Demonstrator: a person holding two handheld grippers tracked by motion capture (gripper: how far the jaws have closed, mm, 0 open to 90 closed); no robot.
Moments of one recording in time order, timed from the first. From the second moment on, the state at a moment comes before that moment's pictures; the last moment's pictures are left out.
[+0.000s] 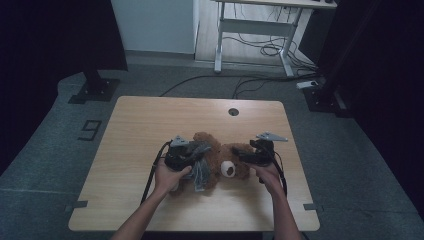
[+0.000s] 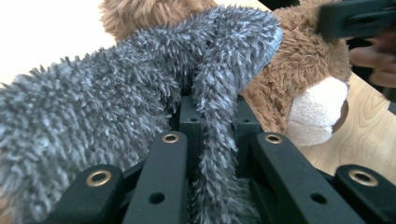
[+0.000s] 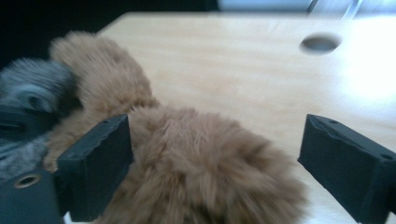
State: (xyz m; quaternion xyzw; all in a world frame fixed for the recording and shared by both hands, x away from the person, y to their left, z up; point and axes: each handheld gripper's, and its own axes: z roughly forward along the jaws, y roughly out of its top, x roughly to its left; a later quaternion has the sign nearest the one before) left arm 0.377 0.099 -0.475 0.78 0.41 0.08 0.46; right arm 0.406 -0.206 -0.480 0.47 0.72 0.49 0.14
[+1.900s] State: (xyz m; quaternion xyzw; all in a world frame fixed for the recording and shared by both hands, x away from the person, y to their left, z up) left arm 0.380 0.144 -0.447 0.79 0.44 0.14 0.41; right arm 0.345 -0.204 -0.522 0.40 0.73 0.53 0.16
